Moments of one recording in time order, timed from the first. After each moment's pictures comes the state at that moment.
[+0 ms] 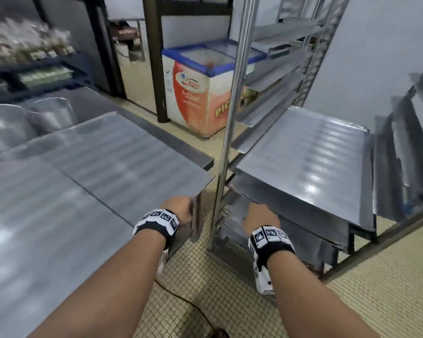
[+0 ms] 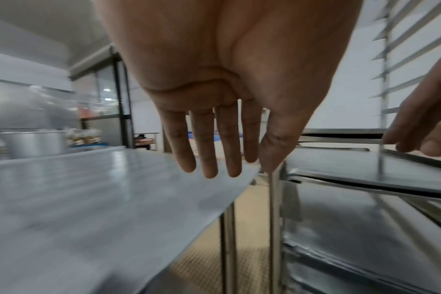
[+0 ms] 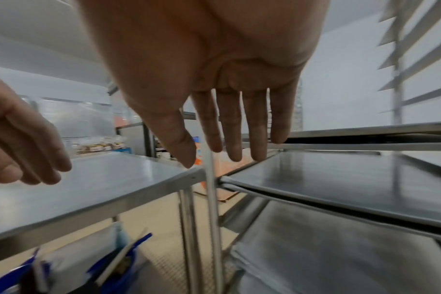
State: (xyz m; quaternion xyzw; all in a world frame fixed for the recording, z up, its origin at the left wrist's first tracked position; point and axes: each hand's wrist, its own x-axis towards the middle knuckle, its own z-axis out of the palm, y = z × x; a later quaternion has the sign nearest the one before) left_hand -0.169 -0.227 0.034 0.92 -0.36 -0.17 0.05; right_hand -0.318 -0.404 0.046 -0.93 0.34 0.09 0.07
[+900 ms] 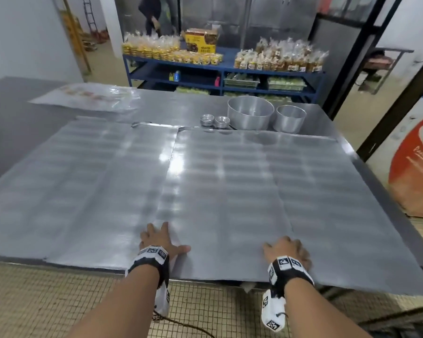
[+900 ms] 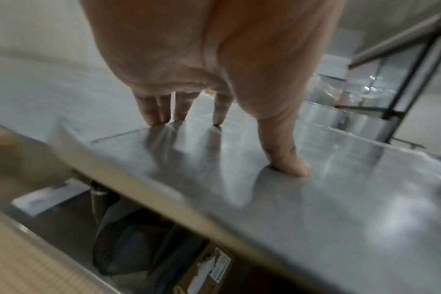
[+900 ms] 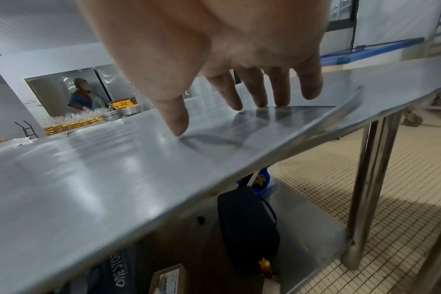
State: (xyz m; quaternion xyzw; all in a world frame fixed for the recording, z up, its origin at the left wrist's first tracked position) left_hand -0.263 0.208 -0.046 0.89 0.37 -0.19 0.18; right_hand -0.155 -0.085 -0.030 -0.97 0.14 0.17 0.12
